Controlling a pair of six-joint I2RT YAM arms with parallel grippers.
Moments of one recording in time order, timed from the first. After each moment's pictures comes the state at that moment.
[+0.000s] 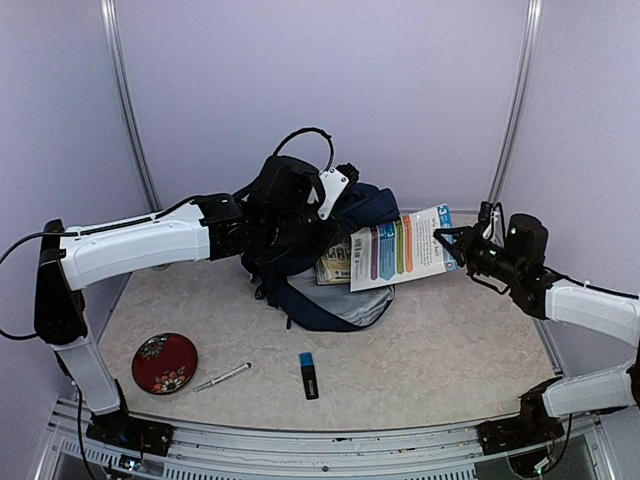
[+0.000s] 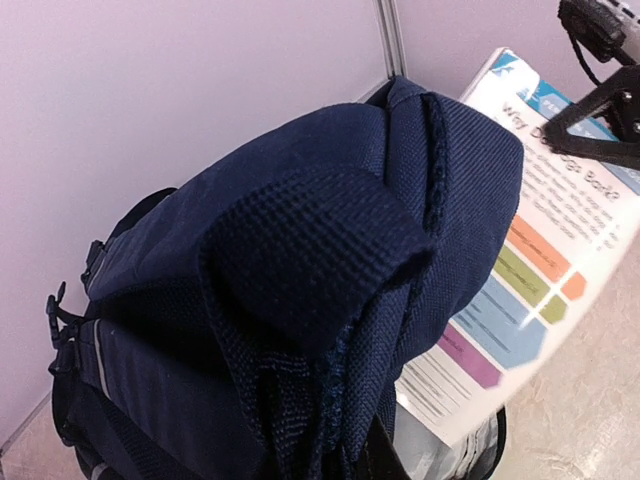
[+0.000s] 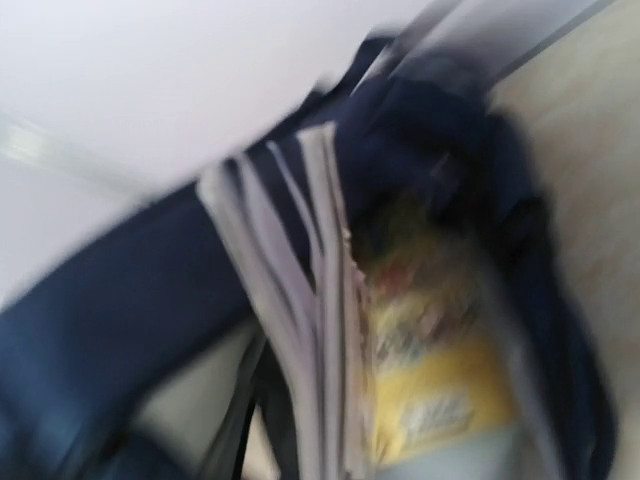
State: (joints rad) left arm -0.99 1.77 1.60 -0.28 -0.30 0.13; right arm 0.30 1.13 0.59 0.40 -0.41 1.00
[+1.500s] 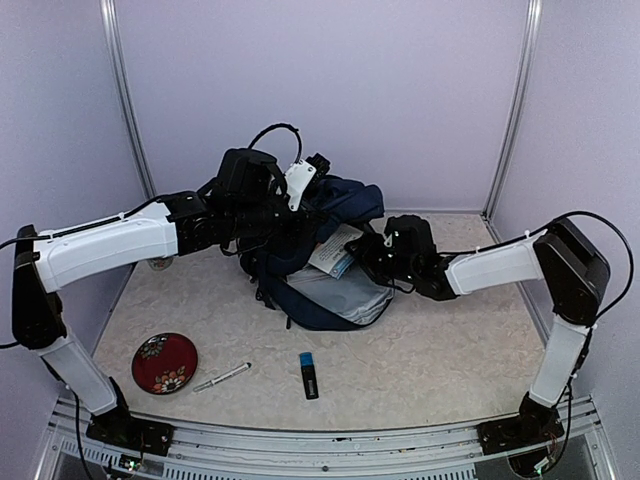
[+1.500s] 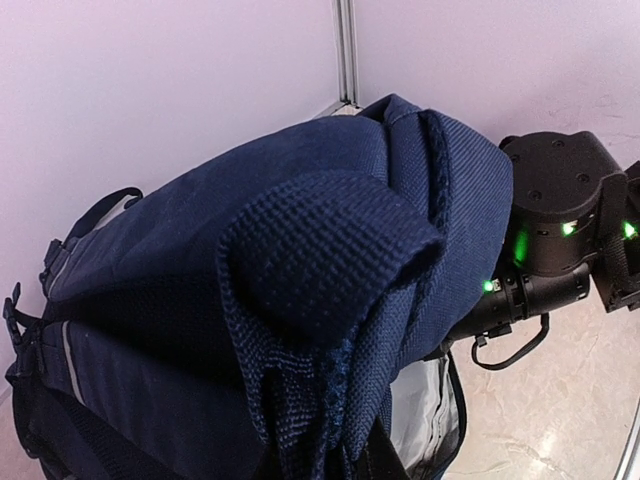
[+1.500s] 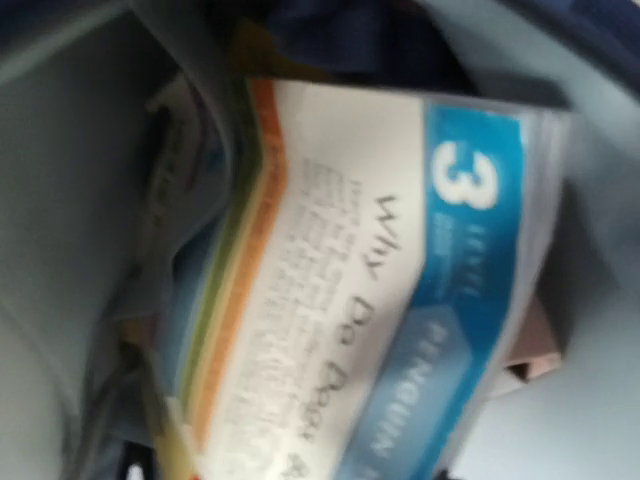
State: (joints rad) left arm -0.88 1.63 1.46 -0.22 -0.04 0.07; right arm 0.70 1.82 1.01 0.46 0.01 1.13
